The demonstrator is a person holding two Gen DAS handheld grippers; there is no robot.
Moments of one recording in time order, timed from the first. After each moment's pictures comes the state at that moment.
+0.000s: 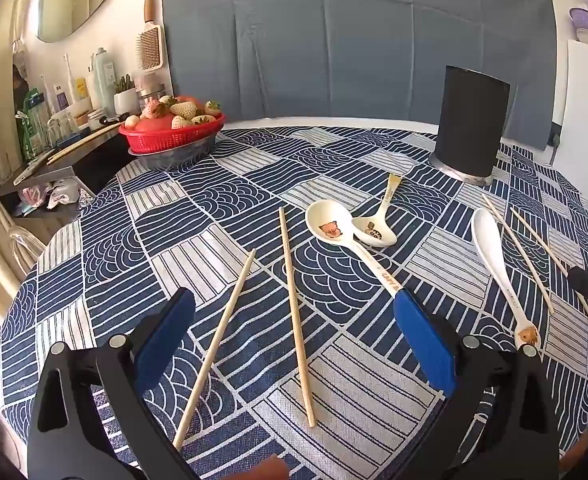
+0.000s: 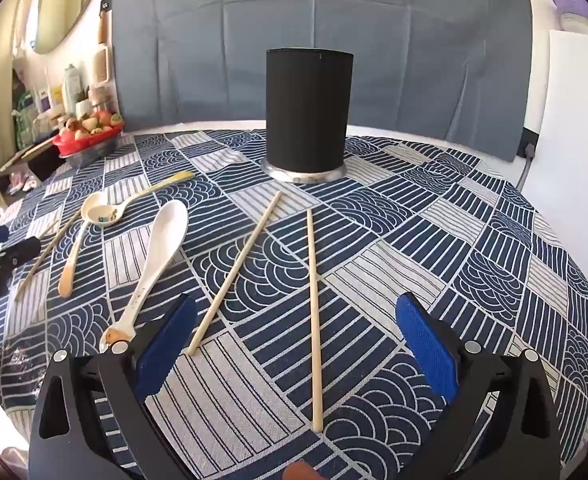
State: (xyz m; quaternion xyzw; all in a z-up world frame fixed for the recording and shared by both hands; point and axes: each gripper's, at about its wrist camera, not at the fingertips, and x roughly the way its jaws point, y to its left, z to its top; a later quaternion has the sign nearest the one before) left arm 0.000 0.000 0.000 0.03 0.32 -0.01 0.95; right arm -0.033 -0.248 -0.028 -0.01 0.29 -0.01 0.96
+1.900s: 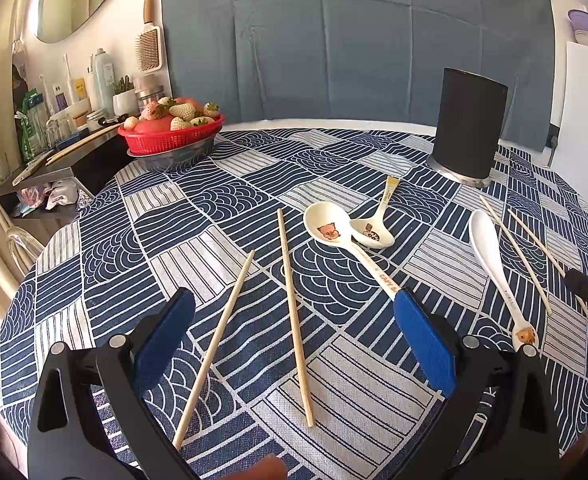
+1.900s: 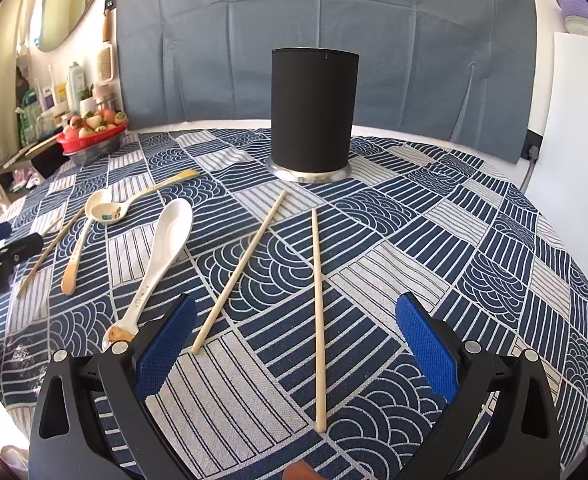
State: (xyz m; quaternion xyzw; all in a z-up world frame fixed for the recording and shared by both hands) left arm -0.001 0.000 0.000 0.02 0.31 -0.01 0.95; right arm -0.033 -0.249 -0.027 -0.02 0.29 0.00 0.96
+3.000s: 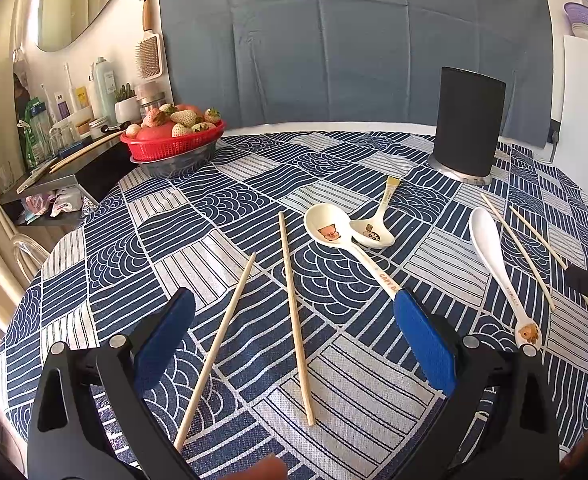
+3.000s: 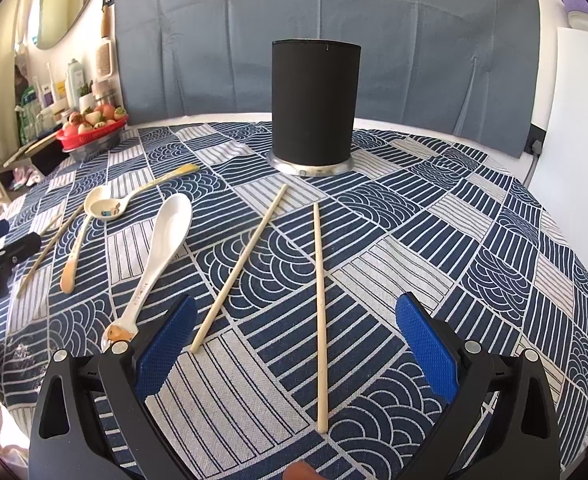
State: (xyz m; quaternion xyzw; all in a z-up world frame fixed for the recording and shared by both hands) left arm -0.004 -0.002 0.001 0.04 0.30 0.00 0.95; right arm -0.029 -0.249 -0.029 -0.01 0.30 0.00 0.95
